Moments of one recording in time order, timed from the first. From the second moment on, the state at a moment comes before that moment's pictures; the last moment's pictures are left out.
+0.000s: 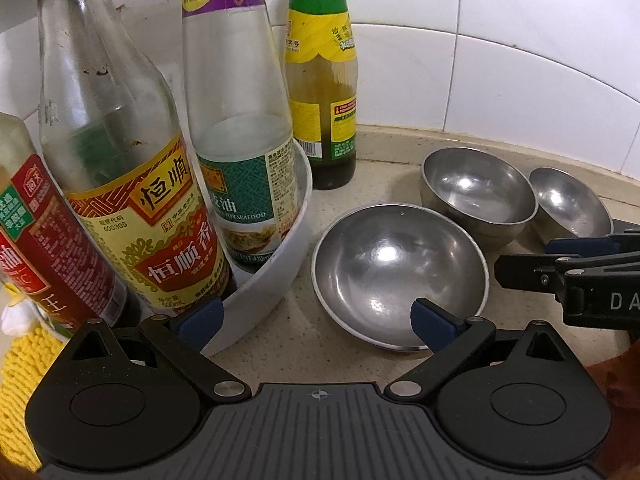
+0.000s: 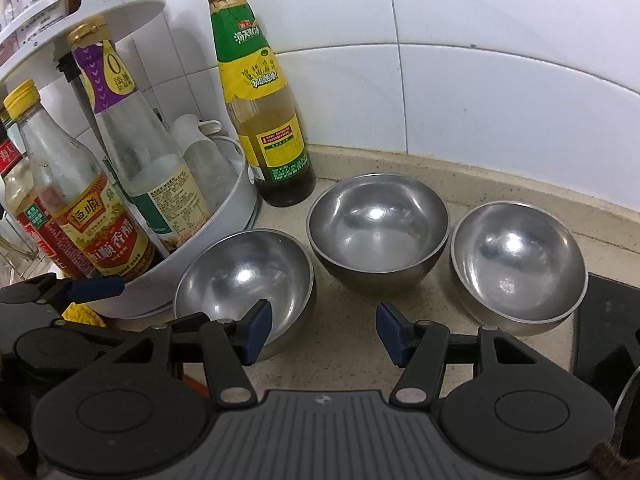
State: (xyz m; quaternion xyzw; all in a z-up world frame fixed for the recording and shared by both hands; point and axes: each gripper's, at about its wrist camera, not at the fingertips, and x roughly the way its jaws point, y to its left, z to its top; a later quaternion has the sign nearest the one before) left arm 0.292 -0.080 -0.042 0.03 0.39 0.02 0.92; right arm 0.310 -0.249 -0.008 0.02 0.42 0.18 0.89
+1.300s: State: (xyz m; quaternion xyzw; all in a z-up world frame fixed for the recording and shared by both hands) left arm 0.326 -0.091 -0.072 -0.02 0.47 -0.09 0.88; right arm 0.356 -0.244 -0.059 0.12 0.54 0.23 0.80
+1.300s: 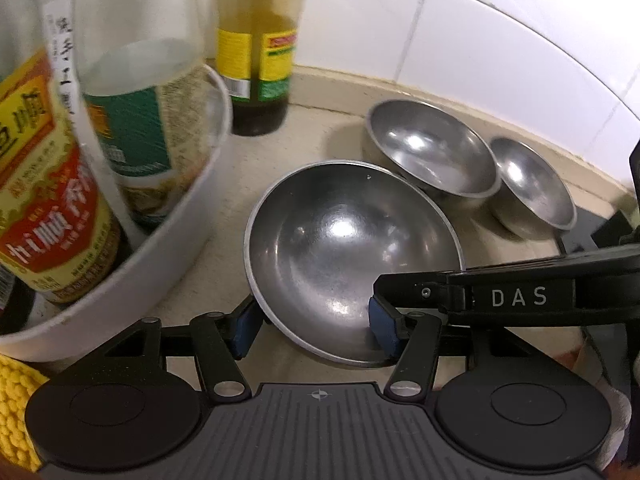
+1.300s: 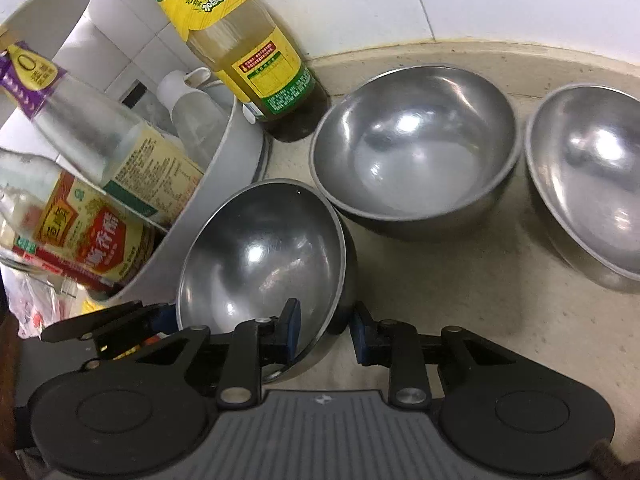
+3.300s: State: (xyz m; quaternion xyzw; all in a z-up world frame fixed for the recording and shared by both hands) left arm 0.297 -0.196 -0.030 0.11 0.41 -0.18 0.89; right arm 0.294 -0.372 0.001 0.14 0.51 0.12 0.84
